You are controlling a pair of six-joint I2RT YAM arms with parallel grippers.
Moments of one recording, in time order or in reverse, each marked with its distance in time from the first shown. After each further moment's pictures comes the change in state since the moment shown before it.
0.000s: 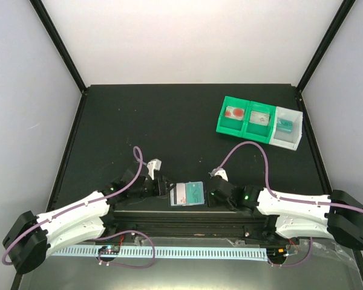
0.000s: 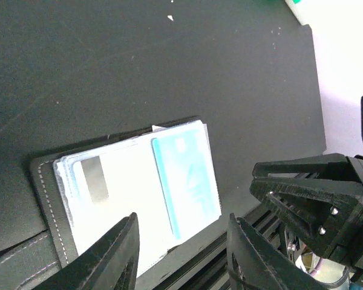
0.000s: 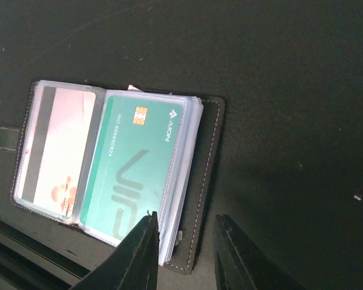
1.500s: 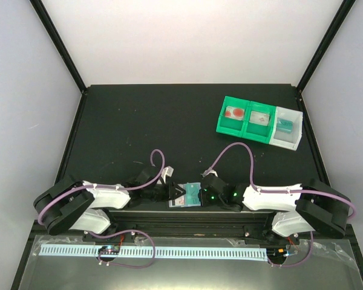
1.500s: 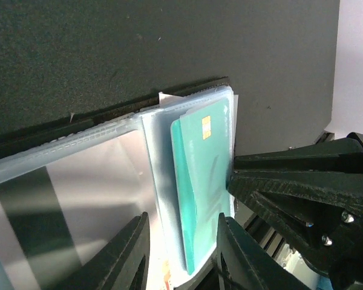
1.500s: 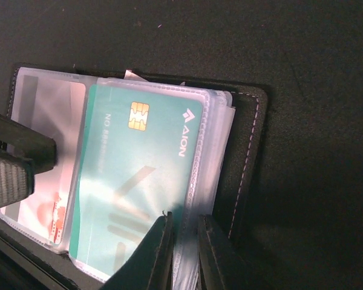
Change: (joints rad) left arm -0.027 0.470 -0.068 0.478 0.157 -0.088; right arm -0.053 0.238 -0.013 0.251 -0.159 -0.026
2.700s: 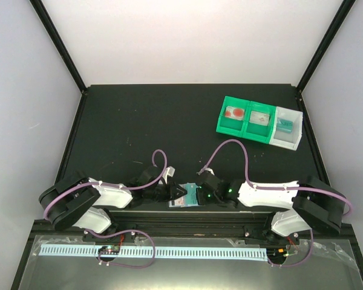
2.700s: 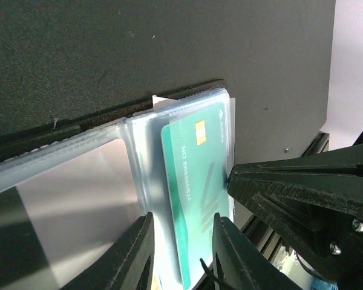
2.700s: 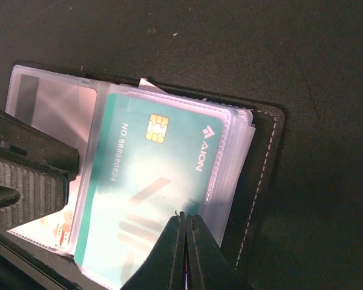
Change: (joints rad) left arm -0.012 0.074 0.000 0.090 0.005 -0.027; right arm 0.000 0.043 0.098 -0.108 0.013 -0.043
